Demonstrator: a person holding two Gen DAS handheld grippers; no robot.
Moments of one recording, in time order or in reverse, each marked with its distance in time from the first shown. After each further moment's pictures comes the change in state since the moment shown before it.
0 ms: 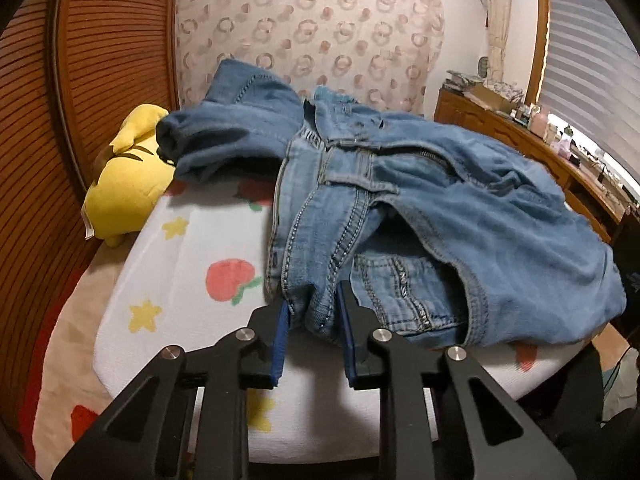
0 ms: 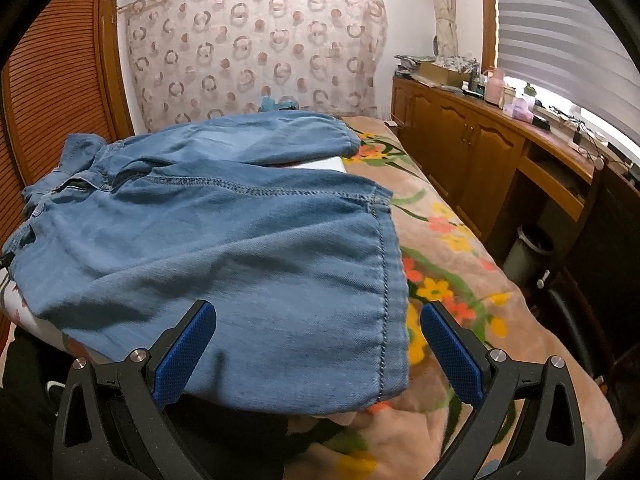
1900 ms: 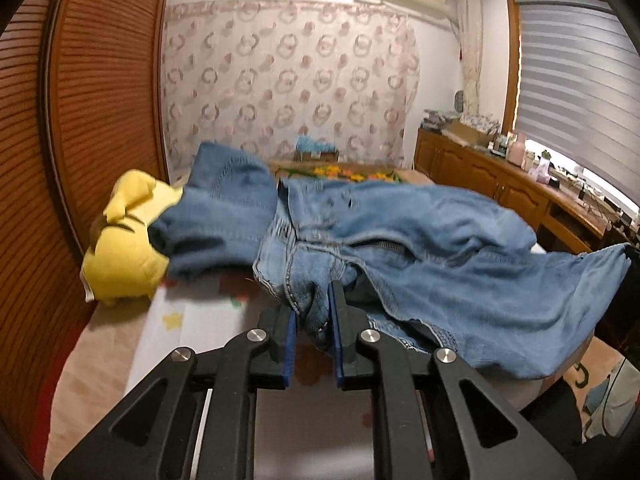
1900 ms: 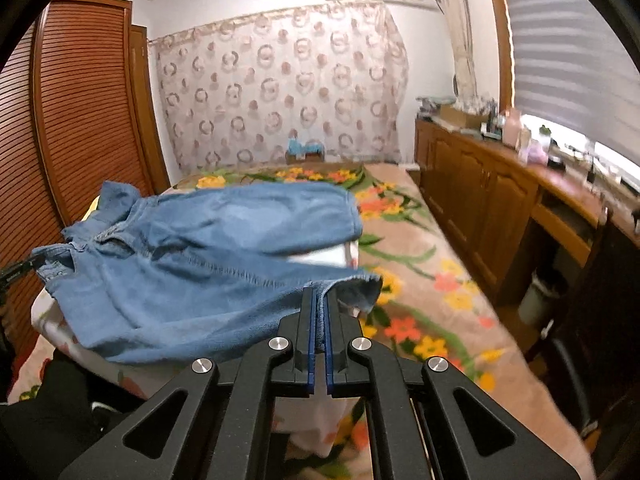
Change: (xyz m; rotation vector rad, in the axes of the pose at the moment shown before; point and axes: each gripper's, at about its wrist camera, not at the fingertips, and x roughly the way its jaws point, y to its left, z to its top) left arm -0.046 -0.021 0.051 0.053 -0.178 -0.043; right arm -0.072 -0.036 0.053 -0.054 -0.165 0.090
